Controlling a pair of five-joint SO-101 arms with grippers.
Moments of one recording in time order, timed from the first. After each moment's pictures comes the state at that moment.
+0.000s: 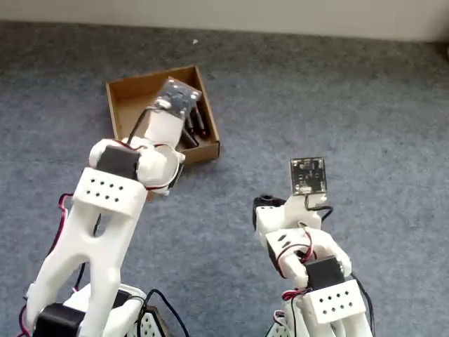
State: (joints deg) left arm 8.7 -27.5 28.7 70.6 -3.4; right arm -22.9 -77.1 77.4 49.3 -7.6
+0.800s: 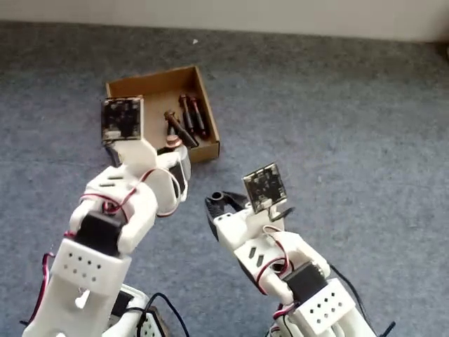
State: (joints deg) left arm 14.2 -57.5 47.0 52.8 28.4; right arm -42.3 -77.3 77.4 34.9 -4.7
